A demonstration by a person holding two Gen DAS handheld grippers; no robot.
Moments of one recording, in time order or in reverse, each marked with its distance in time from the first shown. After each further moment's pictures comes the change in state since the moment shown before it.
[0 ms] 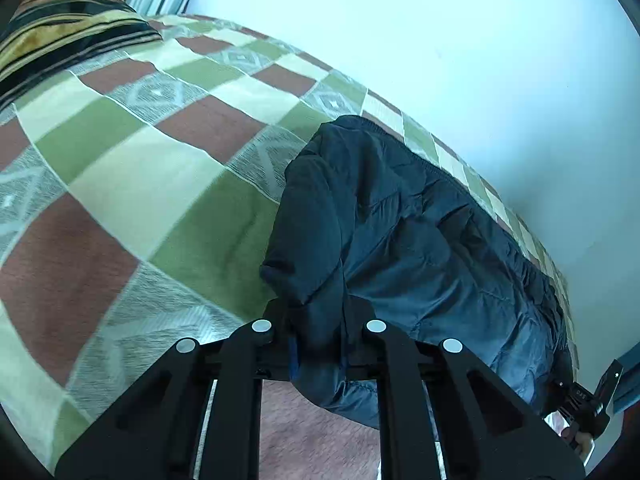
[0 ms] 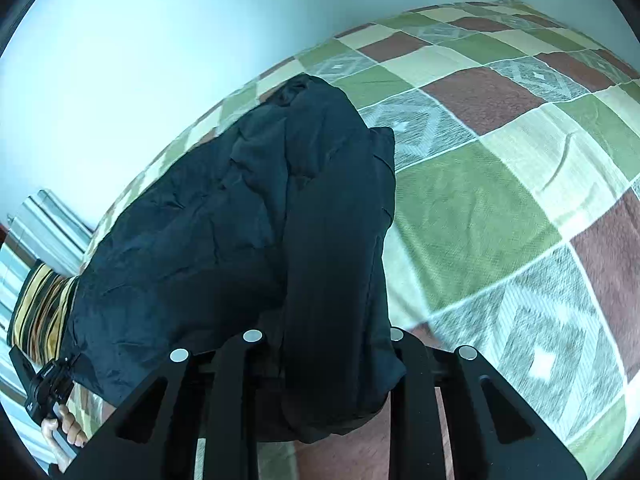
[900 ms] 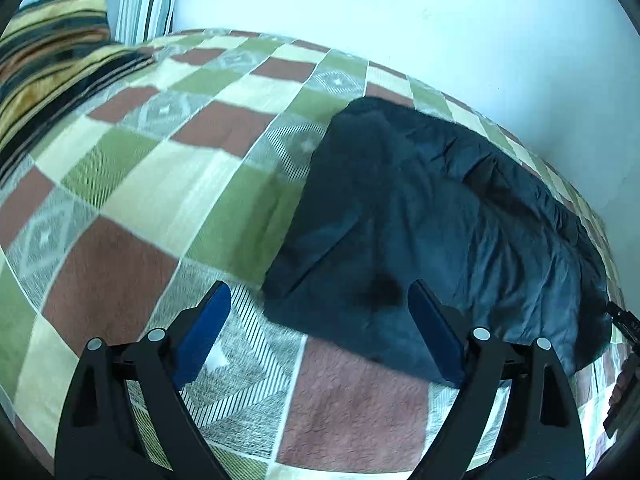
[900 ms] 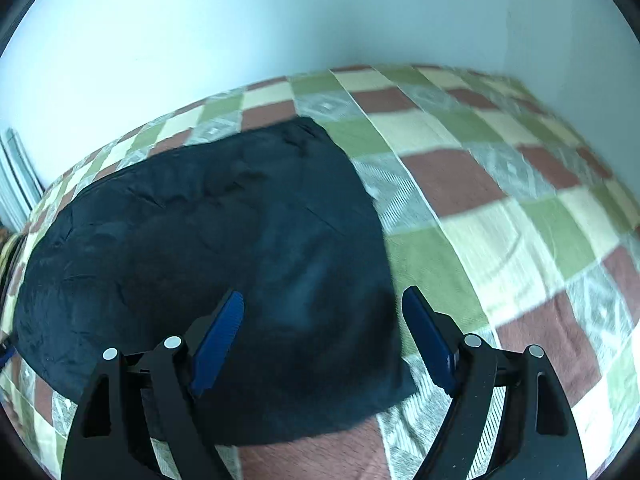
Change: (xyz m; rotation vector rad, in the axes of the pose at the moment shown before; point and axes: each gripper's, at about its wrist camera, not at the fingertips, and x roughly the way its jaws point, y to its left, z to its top) left arm -0.001 -0.012 -0.014 0.183 0.082 0.137; right arm -0.009 0.011 0.029 -0.180 -0.060 -0.248
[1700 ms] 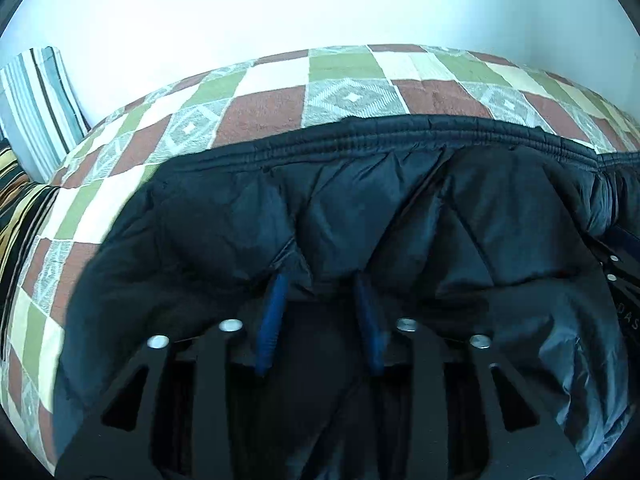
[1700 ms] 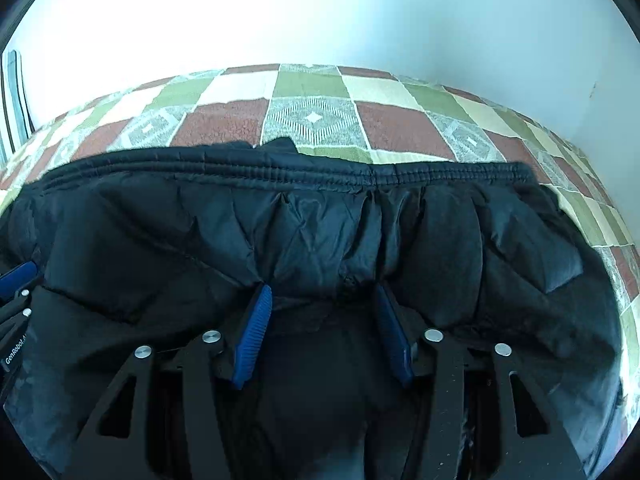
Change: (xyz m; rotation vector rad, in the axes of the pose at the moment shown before) left arm 0.137 -0.187 0.077 0.382 0.011 0.172; right arm 0.119 0.183 0.057 -0.244 -0.014 -0.074
